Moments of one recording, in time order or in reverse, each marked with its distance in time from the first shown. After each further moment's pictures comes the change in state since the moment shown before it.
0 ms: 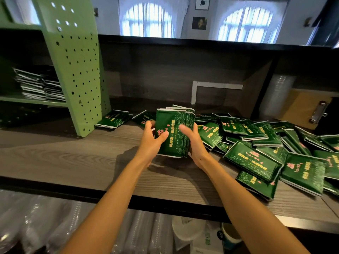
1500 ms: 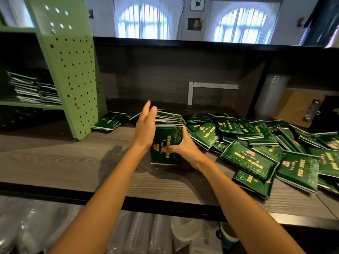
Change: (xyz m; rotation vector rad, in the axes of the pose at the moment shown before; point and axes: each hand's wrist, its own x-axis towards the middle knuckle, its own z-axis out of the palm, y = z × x) left_hand 0.014 0.036 0.000 0.141 0.052 0.092; right_hand 0.007 0.009 -0.002 -0.262 -0.139 -0.089
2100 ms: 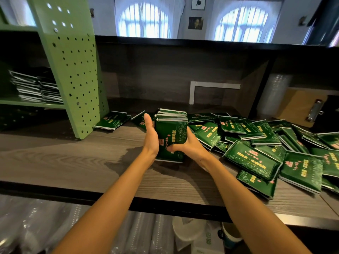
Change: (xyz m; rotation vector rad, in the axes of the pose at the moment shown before) left_hand -0.004 -0.031 0.019 -0.408 -0.041 -0.183; right_hand 0.006 0.005 -0.008 -0.072 0.010 0.035
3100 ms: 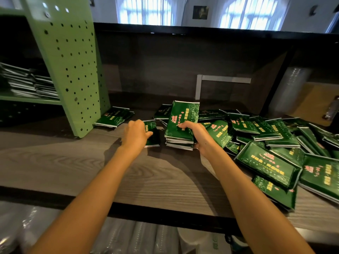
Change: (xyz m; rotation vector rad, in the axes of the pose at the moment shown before) left_hand 0.057 -0.007 -0.062 1.397 0.126 0.001; right_hand 0.045 -0.005 0.000 0.269 0.200 0.336
